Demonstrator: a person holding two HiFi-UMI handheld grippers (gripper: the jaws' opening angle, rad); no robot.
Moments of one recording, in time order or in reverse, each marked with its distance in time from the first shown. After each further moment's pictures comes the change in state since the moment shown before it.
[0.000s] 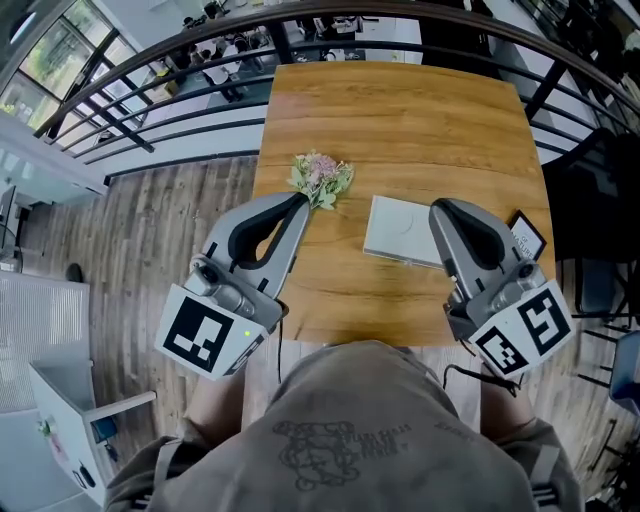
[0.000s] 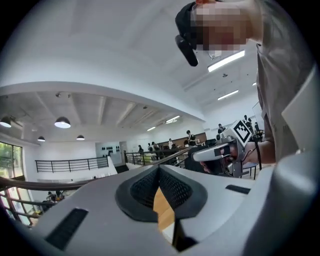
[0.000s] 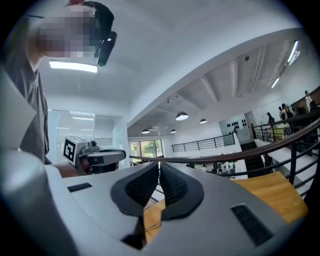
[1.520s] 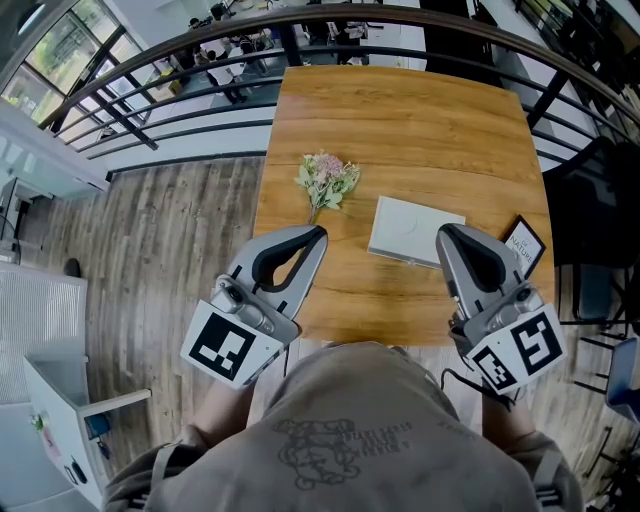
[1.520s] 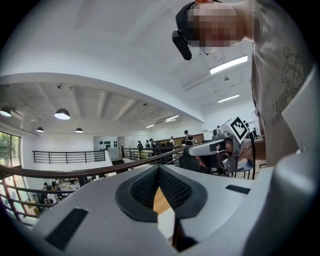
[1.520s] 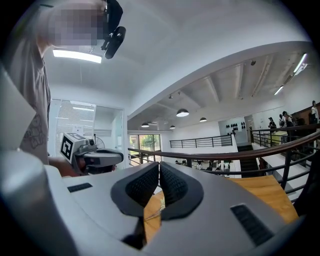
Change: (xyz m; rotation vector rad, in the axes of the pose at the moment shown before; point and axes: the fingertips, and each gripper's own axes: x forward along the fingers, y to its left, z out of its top) left arm -0.026 -0.033 -0.035 -0.111 0.053 -0.023; right arm -0.021 0.020 -0.019 -0.082 0.063 -0.030
